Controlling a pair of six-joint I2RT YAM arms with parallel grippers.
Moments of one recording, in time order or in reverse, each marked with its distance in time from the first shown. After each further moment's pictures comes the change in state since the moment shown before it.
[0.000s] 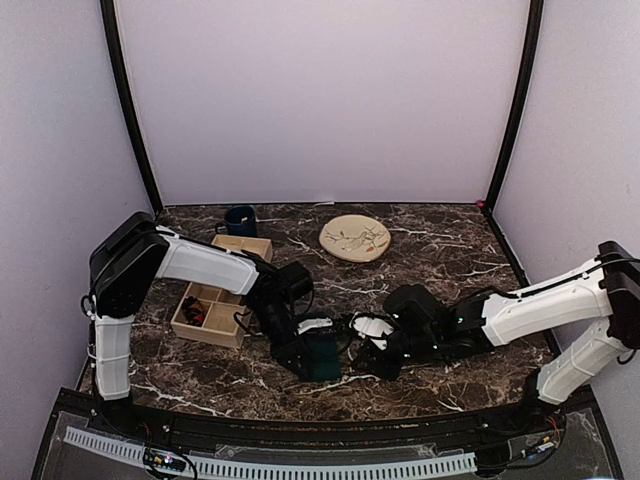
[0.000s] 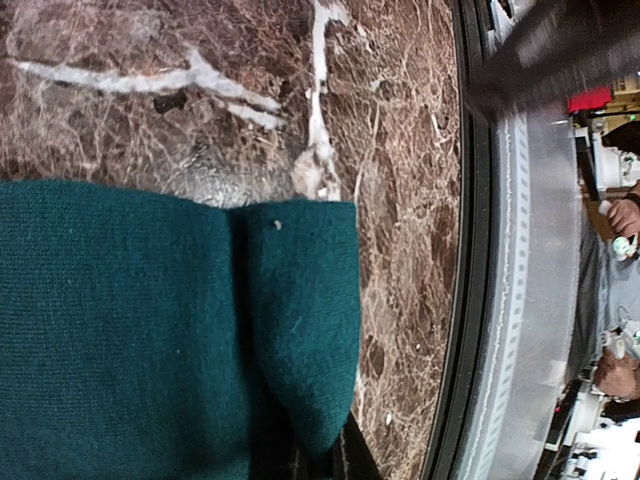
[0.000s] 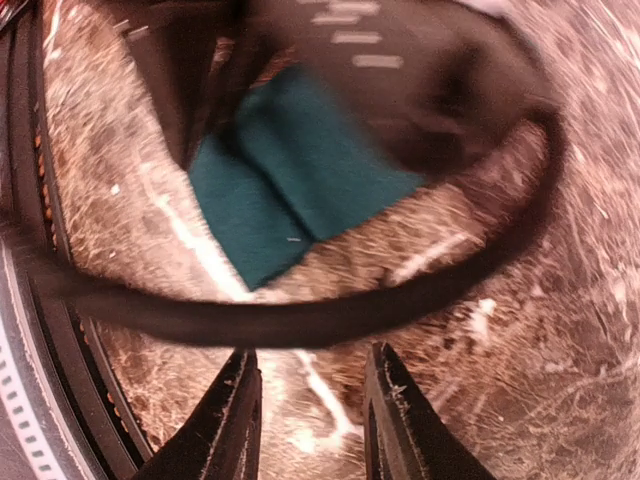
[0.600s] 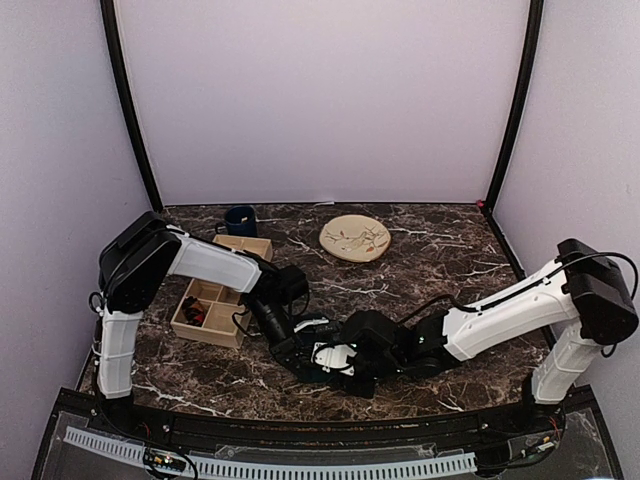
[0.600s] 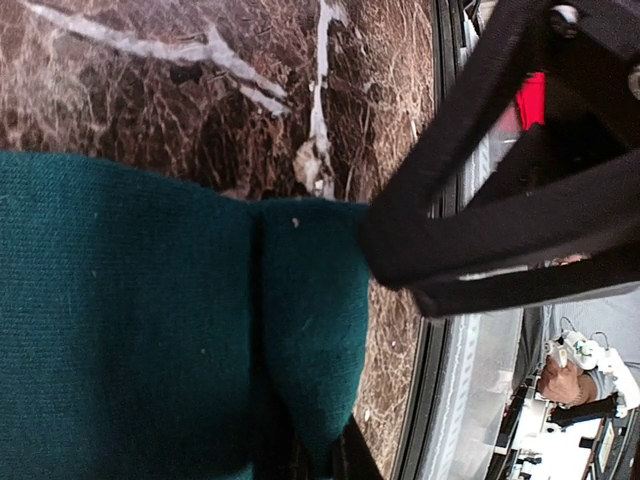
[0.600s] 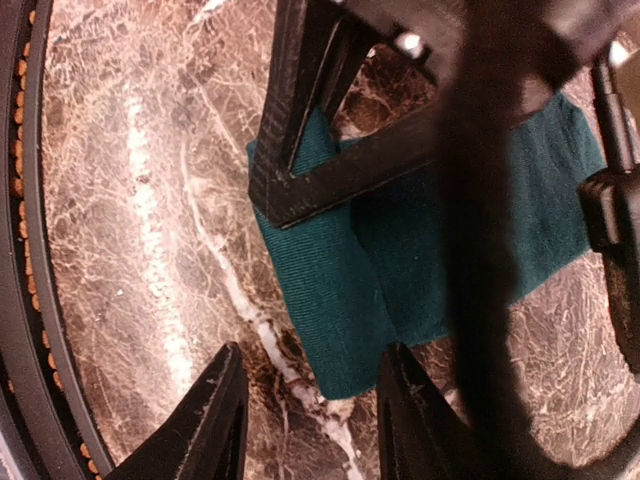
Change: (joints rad) left arm 0.047 0.076 0.031 -0.064 0.149 0.000; right arm 0.197 0.203 0.164 -0.014 0.188 -0.240
